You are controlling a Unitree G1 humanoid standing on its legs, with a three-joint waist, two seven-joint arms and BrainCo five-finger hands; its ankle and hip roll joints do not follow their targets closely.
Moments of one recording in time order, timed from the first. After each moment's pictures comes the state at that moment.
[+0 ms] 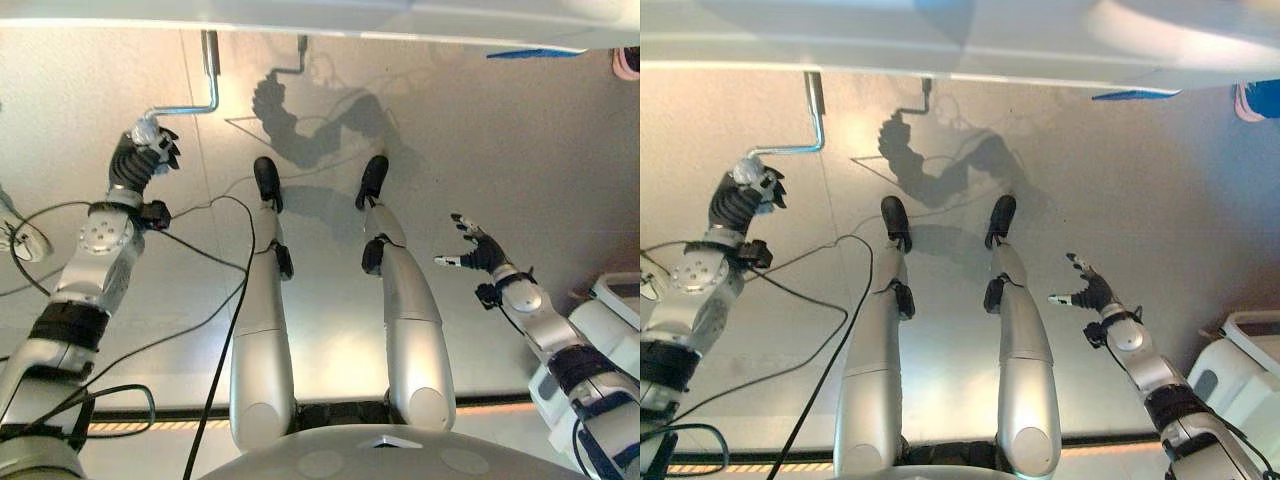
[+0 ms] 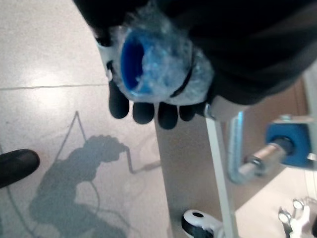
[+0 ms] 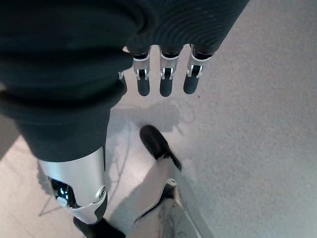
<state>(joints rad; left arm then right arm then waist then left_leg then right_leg) -0.46 0.84 -0.25 0.46 -0.65 -0.21 0.15 -0.26 -0.64 0.37 0.60 0.14 -0.21 -0.07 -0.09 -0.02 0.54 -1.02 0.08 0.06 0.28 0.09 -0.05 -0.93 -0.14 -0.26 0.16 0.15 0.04</state>
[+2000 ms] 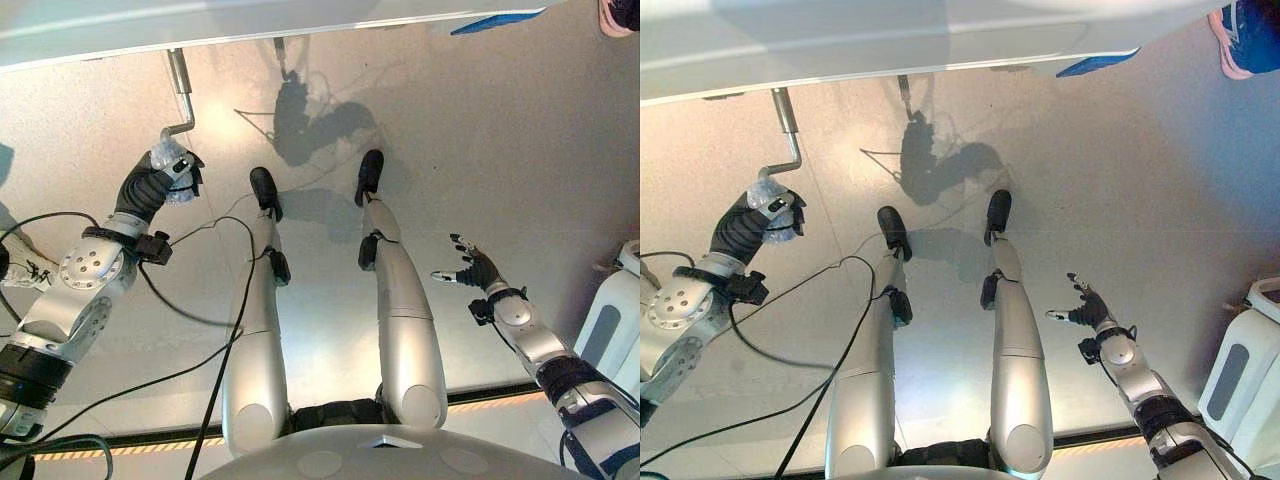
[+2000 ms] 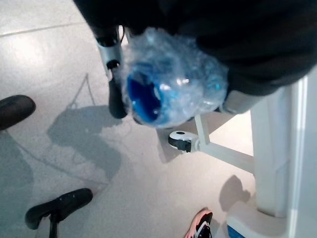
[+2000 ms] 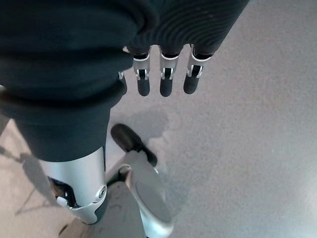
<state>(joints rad) -0.06 1.04 -0.15 -0.07 -0.77 -0.15 0.05 -0.19 -0.57 0.33 0.68 0.13 -0.19 -0.09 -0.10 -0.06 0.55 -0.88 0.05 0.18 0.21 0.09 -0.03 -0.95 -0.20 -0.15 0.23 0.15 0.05</state>
